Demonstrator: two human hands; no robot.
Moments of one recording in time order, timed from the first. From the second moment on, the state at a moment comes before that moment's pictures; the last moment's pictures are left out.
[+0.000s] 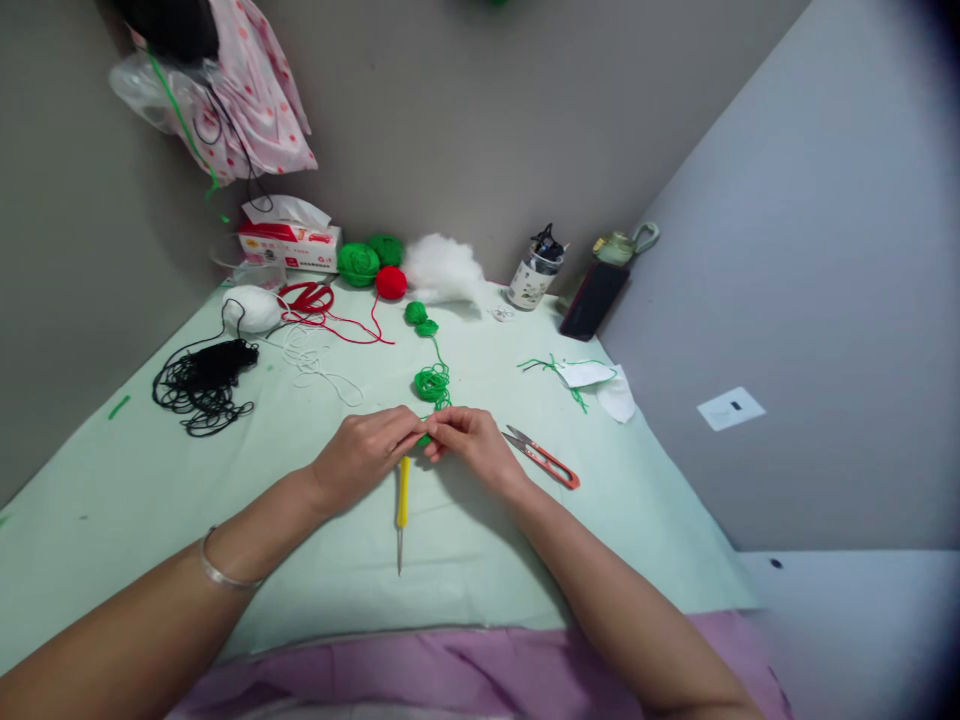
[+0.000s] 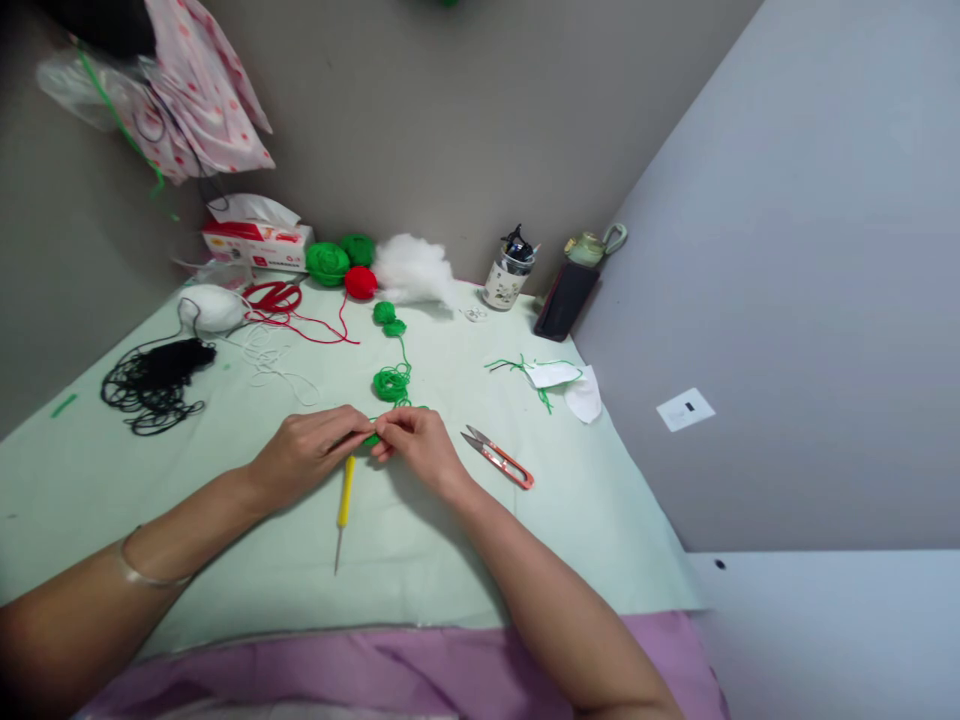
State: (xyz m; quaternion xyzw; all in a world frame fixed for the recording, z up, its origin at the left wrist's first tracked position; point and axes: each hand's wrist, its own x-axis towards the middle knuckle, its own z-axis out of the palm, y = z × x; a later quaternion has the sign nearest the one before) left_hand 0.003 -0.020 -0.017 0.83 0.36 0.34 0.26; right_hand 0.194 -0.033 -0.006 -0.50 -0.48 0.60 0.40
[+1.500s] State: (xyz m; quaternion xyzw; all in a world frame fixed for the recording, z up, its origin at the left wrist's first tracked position) left_hand 0.011 -0.012 -0.009 0.52 0.41 0.34 0.67; right_hand 0.193 -0.044 -0.012 -0.51 -0.67 0.34 0.42
